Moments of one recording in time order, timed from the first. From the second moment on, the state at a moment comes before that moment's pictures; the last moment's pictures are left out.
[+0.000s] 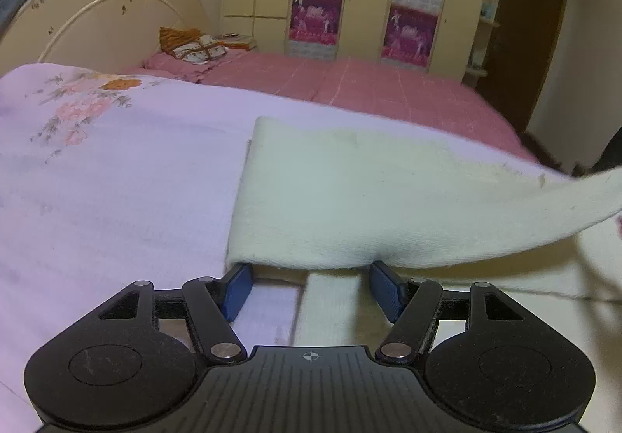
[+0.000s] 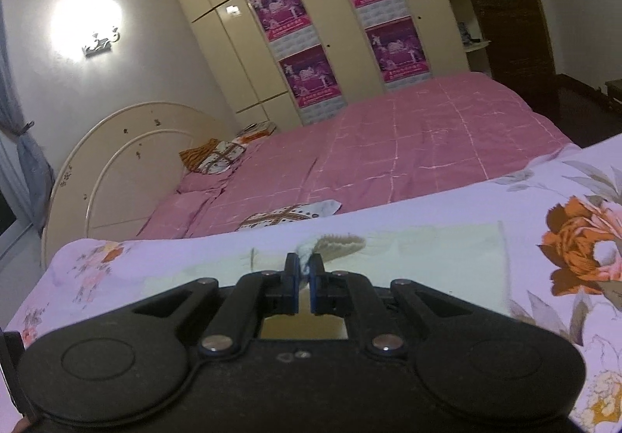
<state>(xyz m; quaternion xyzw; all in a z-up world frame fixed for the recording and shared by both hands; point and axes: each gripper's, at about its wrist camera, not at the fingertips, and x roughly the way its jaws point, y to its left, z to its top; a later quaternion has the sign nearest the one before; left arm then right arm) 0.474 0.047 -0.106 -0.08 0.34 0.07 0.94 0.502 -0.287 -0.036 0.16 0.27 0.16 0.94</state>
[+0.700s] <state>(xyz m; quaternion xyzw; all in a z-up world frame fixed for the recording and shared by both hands) 0.485 0.045 -0.107 -0.08 0.32 0.11 0.94 0.504 -0.286 -0.008 0.14 0.24 0.18 0.94</state>
